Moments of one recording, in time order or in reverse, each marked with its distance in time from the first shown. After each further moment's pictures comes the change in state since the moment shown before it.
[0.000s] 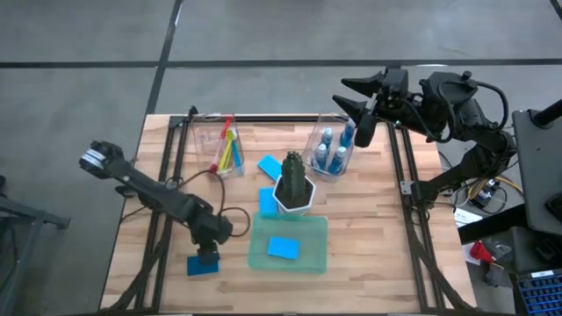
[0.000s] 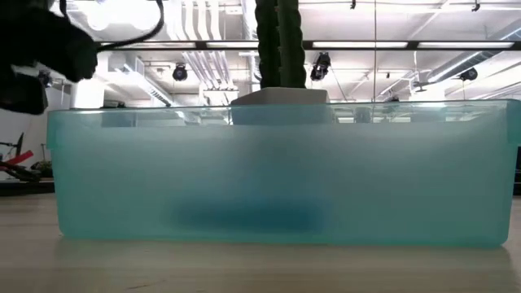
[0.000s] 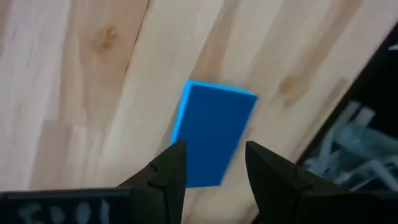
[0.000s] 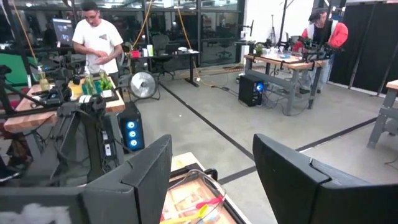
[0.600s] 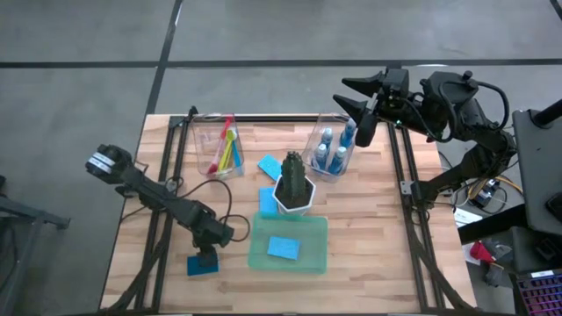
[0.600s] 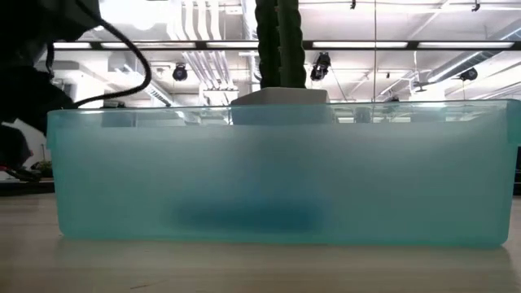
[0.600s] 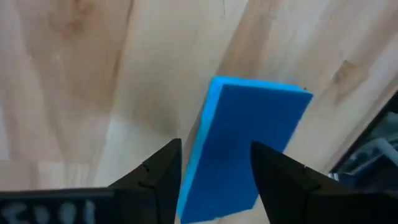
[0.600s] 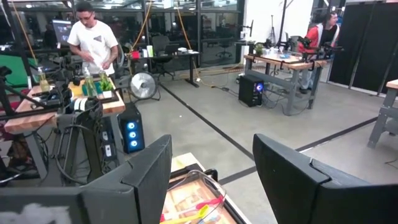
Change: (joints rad) left arm -0.007 0.090 -0.184 0.252 0.082 0.047; right arm 0.000 -0.002 0.000 0.000 0.000 0.007
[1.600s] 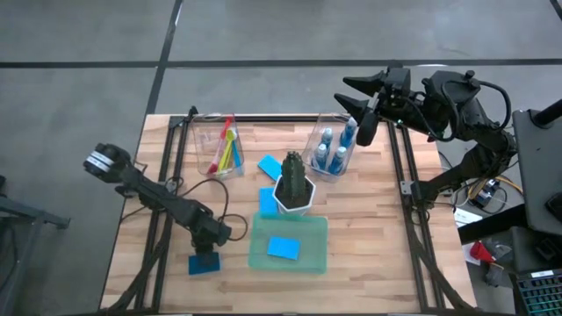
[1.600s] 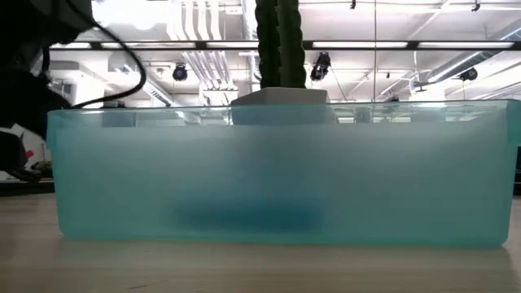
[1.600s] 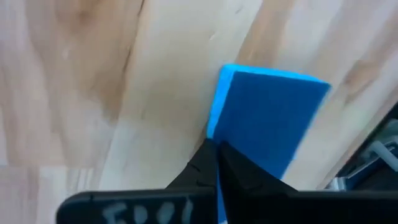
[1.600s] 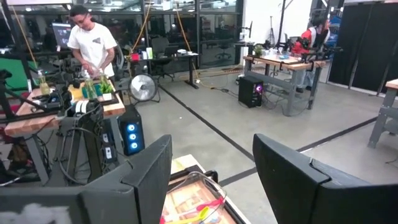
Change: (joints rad) left arm -0.002 -0.024 -0.058 0.067 -0.008 -0.025; right arm 0.000 -0.002 0.003 0.002 0.003 0.003
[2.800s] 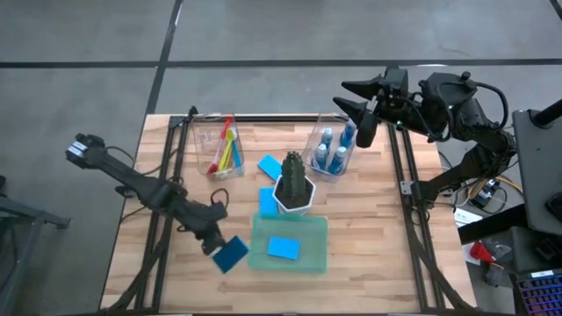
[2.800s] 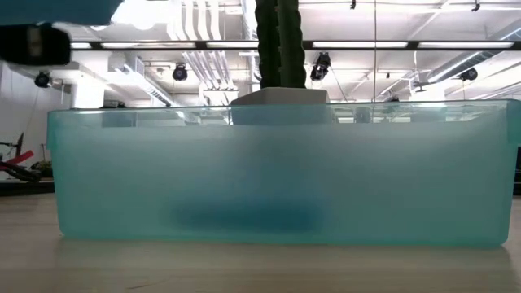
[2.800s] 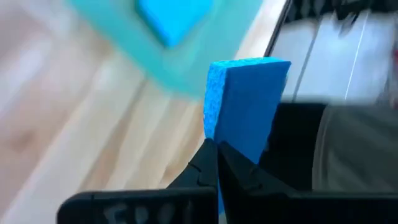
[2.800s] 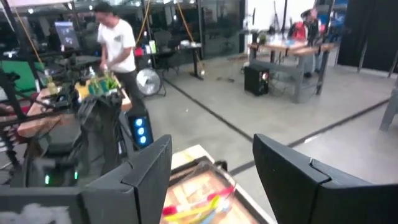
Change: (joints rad) left arm -0.003 -0.357 0.192 0.007 -0.319 -0.279; right arm 0.001 0.000 -0.005 -0.030 -0.014 0.078
